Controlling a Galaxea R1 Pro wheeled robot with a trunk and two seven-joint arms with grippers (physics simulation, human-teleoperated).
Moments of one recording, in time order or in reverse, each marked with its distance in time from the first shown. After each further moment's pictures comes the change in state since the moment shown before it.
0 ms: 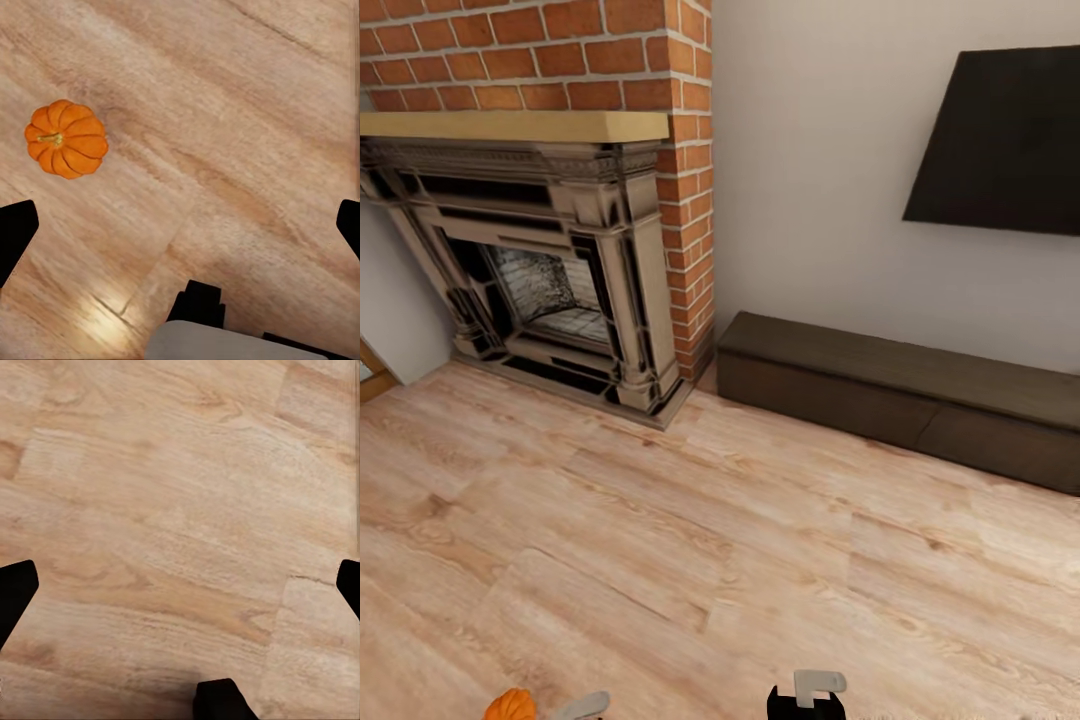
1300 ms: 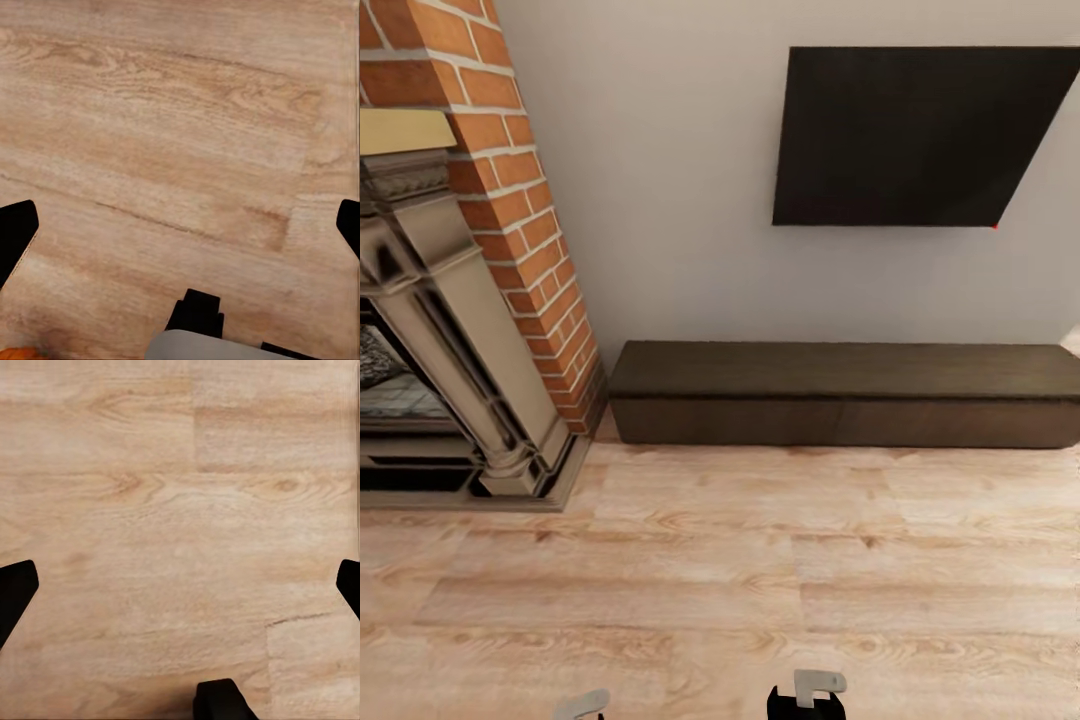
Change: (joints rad) left arm 0.000 0.000 -0.001 0.000 0.001 -0.025 0.000; right arm 0.000 0.000 0.000 0.000 0.000 0.000 0.000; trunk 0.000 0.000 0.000
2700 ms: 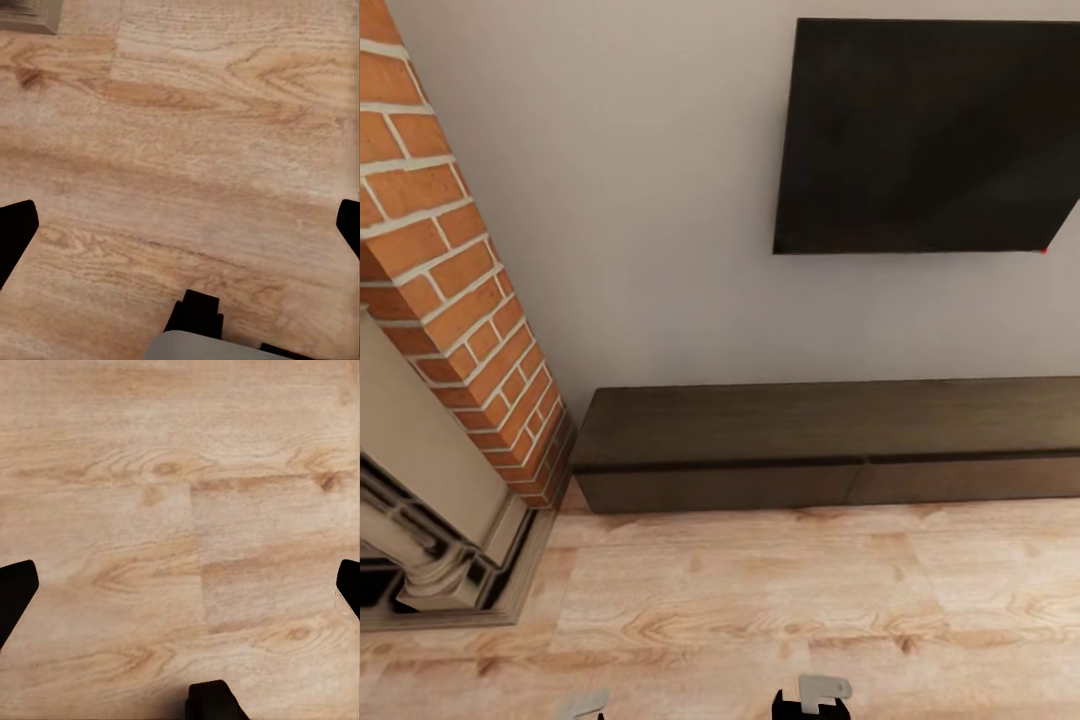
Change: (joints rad) left arm 0.000 -0.001 0.000 0.000 0.000 -0.003 0.000; right arm 0.000 0.000 0.000 0.039 0.003 -0.045 -0.001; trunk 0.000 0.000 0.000
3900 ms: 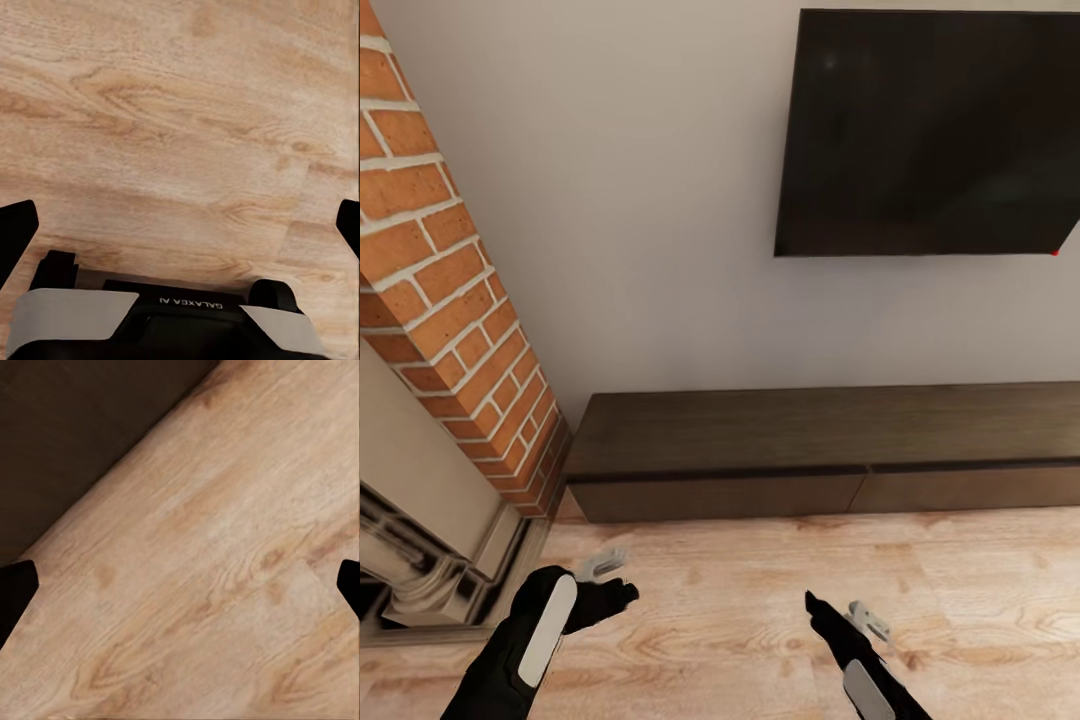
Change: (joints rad) left arm -0.006 0.019 0.176 -0.999 0.242 1.242 -0.031; right arm -0.026 -0.126 -0.632 -0.303 -0.165 0.173 0.480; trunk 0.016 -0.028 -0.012
